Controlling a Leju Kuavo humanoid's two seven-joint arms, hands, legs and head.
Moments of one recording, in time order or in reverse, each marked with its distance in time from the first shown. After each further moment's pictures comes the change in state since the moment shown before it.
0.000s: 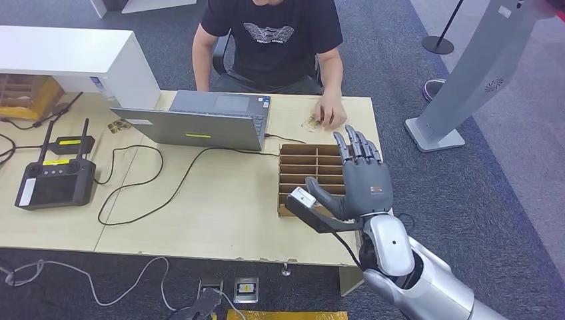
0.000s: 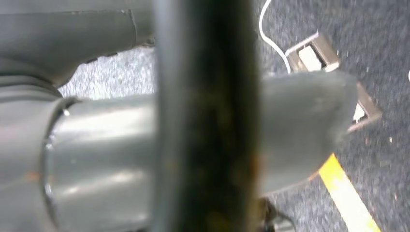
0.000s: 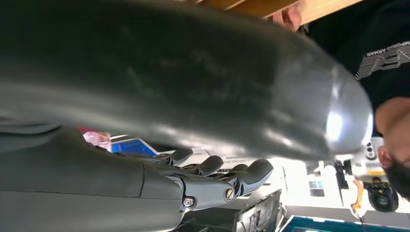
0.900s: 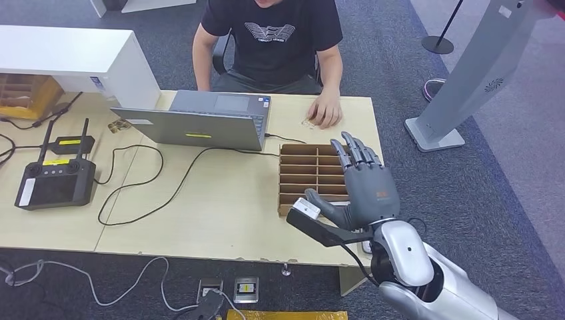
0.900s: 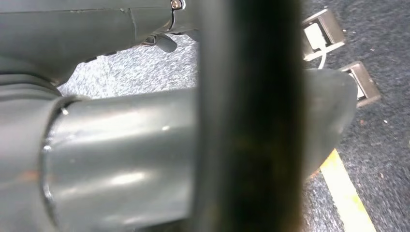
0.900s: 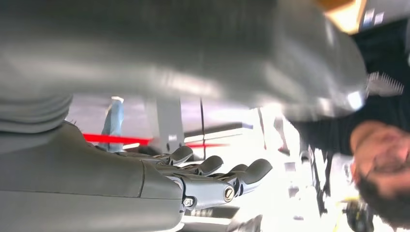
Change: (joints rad) left arm 0.028 -0.043 0.025 0.004 0.087 0.050 -0.045; right arm 0.001 -0.096 0.011 -0.201 -0.150 0.156 0.013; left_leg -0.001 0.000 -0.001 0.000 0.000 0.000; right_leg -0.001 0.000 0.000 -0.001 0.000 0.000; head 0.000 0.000
